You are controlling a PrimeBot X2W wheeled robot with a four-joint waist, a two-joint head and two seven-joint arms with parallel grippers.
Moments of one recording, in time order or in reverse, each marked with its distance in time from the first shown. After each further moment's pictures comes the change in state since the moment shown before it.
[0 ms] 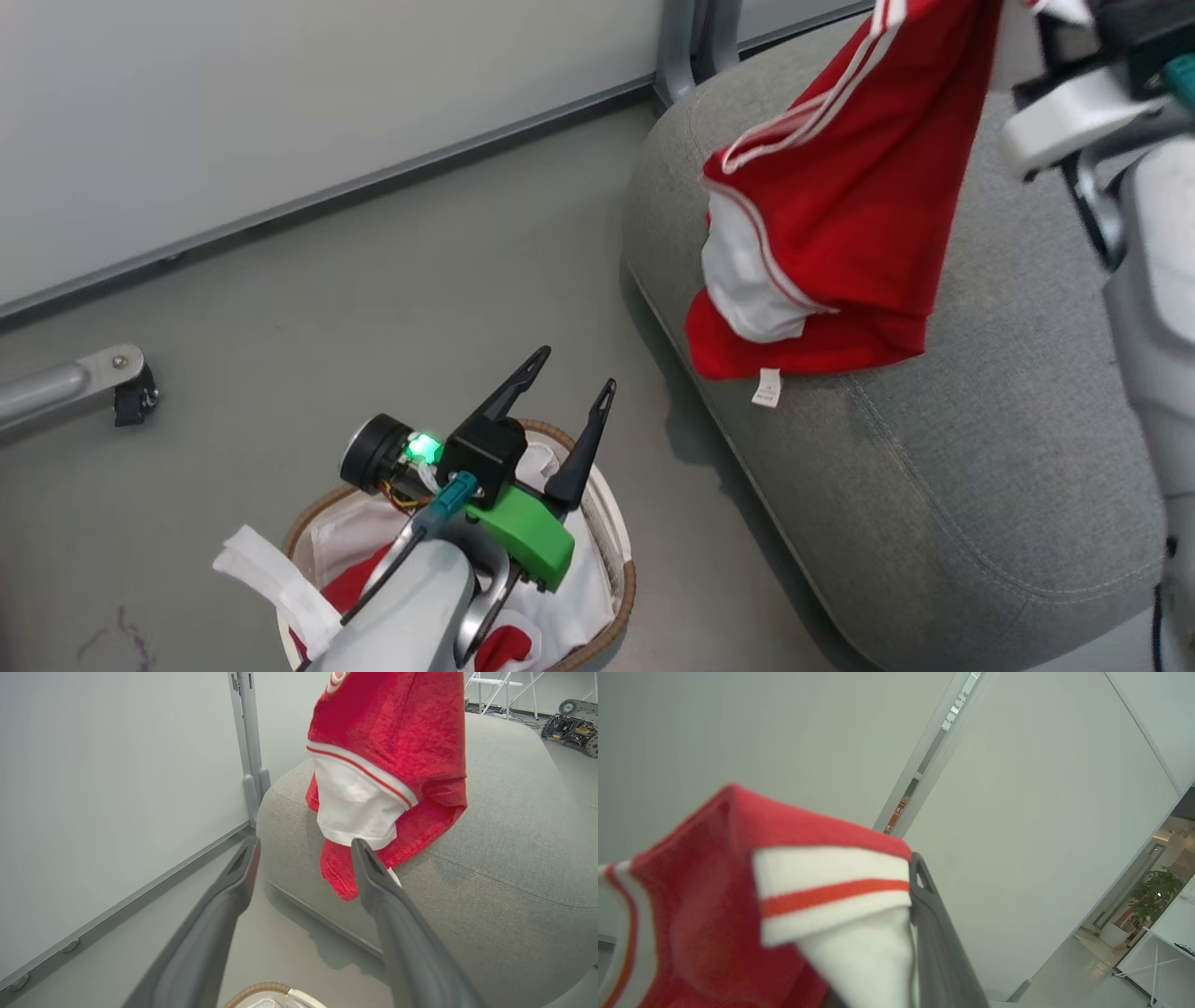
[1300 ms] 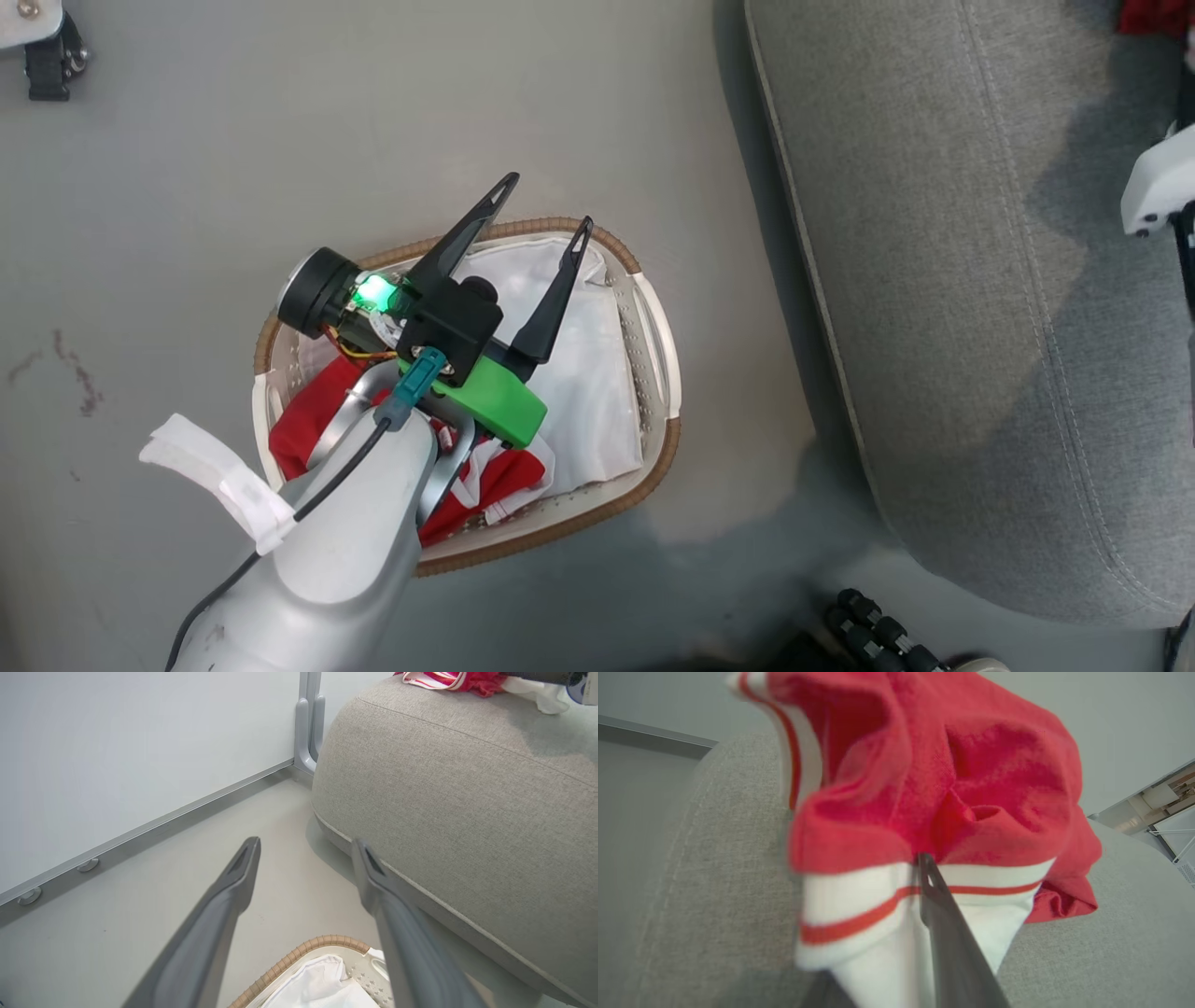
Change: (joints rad) left arm -0.229 0.060 0.024 -0.062 0.084 -0.002 0.000; right arm 0.007 -0.047 -0.295 0.257 -0.074 0.000 0.001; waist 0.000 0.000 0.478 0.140
